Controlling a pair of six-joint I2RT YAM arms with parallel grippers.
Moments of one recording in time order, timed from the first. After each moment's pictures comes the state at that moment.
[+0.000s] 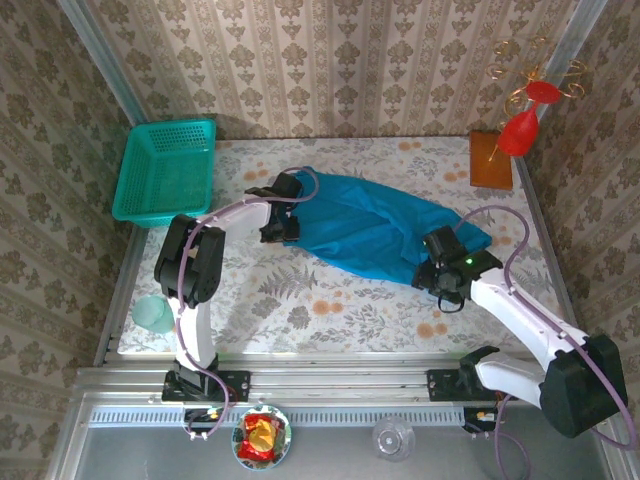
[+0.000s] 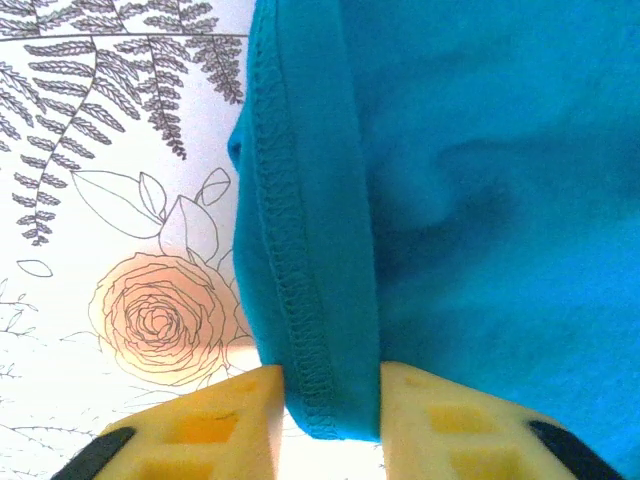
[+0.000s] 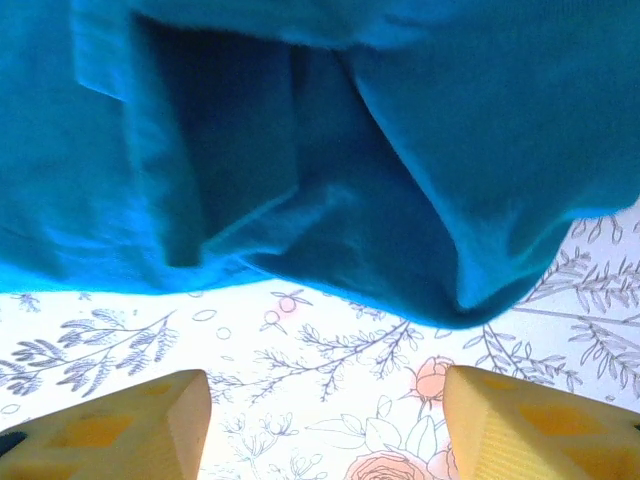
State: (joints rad) left arm -0.51 1.97 1.38 -0.71 -0.08 -0.43; right arm 0.36 1.10 0.69 -0.84 0.13 0.78
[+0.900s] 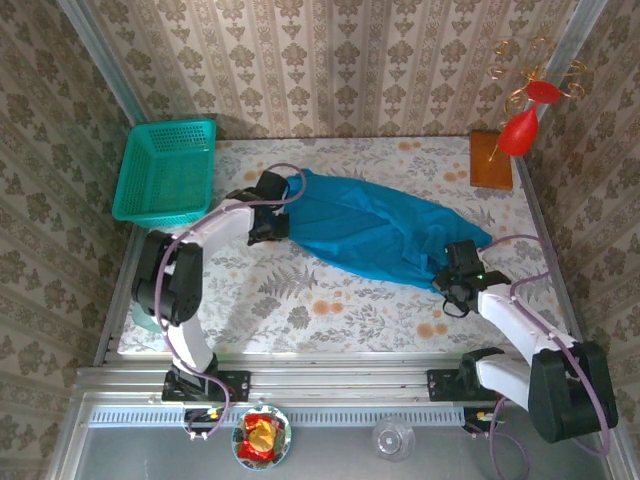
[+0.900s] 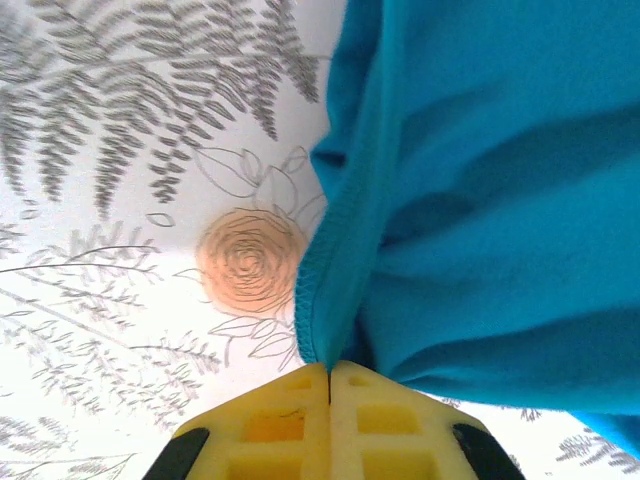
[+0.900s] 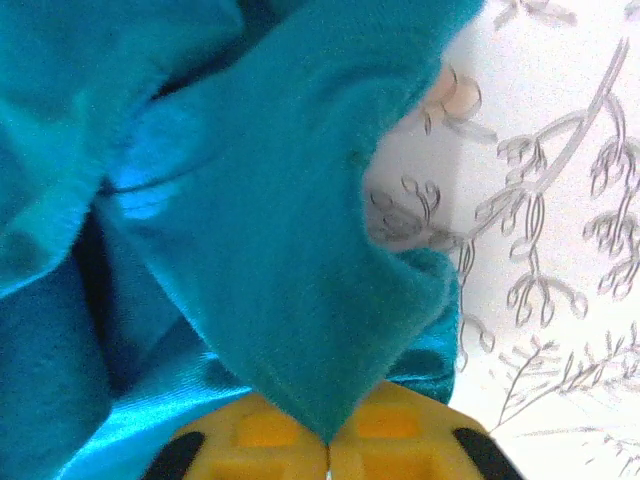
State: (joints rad) left arm -0.47 1.77 1.27 -0.68 -0.07 -0.40; right arm 0.12 1.07 0.48 -0.51 0.12 0.96
